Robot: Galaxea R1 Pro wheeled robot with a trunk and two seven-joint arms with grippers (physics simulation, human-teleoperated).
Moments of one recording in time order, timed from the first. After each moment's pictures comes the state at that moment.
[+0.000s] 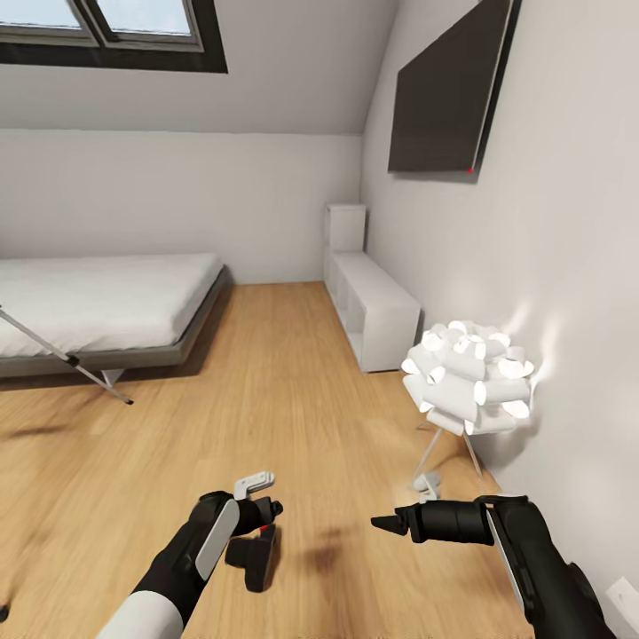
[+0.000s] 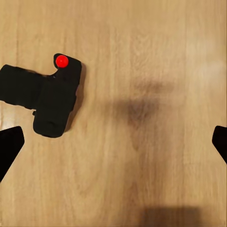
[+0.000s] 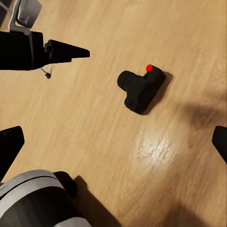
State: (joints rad) left arm -0.52 -0.10 -0.09 -0.83 0.45 0.70 0.21; right arm -0.36 -0.06 -0.15 -1.26 0.28 0.84 1.19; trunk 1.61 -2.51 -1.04
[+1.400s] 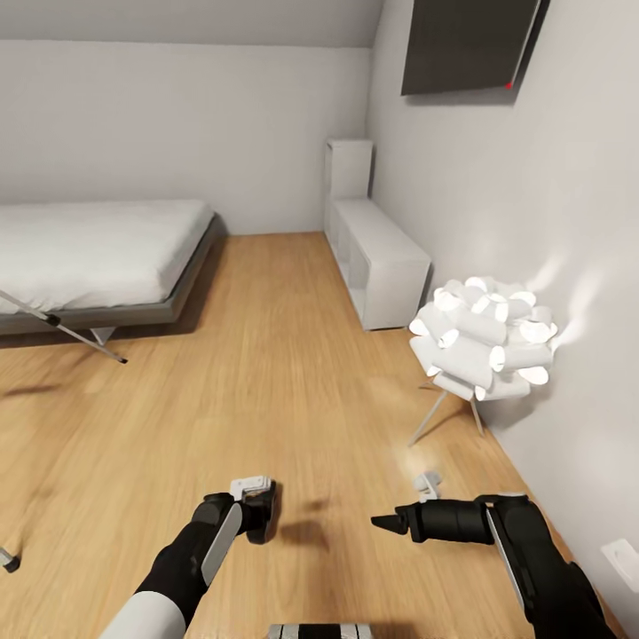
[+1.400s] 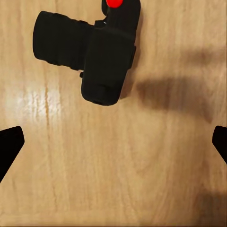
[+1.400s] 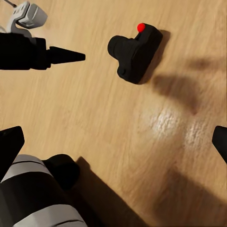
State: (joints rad) left arm -0.52 -0.11 -0.09 -0.82 0.27 0.69 0.27; right arm -0.36 -0.06 -0.15 -1.26 0.28 0.84 1.19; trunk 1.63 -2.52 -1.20
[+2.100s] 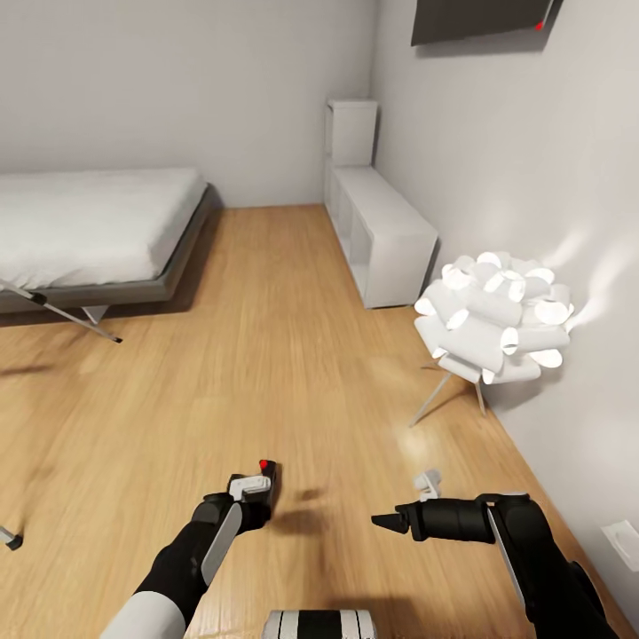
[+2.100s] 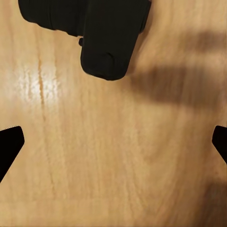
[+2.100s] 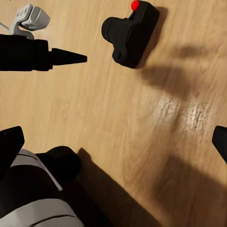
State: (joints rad) left arm -0.52 -0.11 -0.08 -0.82 0.27 0.69 0.27; right arm -0.36 -0.06 -0.15 -1.27 0.28 0.84 1.20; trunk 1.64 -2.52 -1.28
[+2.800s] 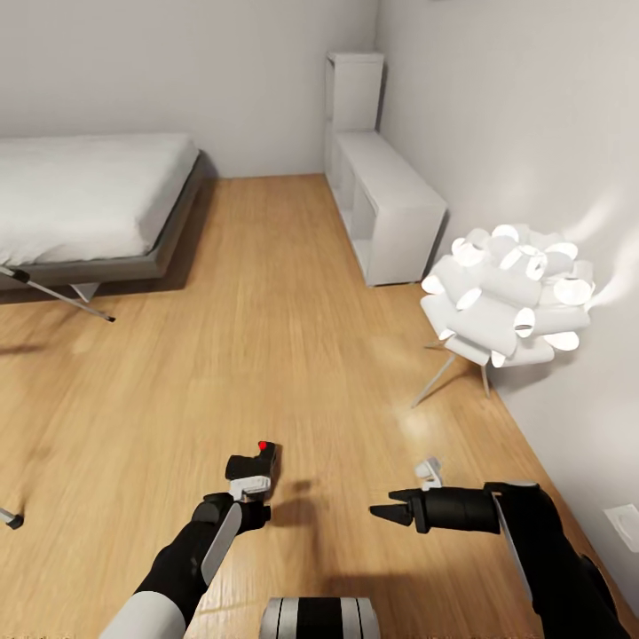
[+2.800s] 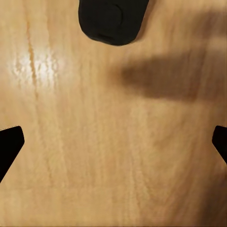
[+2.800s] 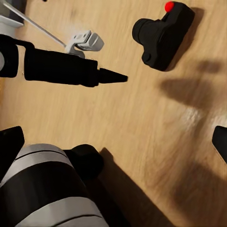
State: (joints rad) left arm -0.52 -0.11 -0.08 -0.82 0.27 0.69 0.27; right arm -0.36 -0.07 -0.15 -1.38 0.26 0.85 1.35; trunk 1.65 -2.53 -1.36
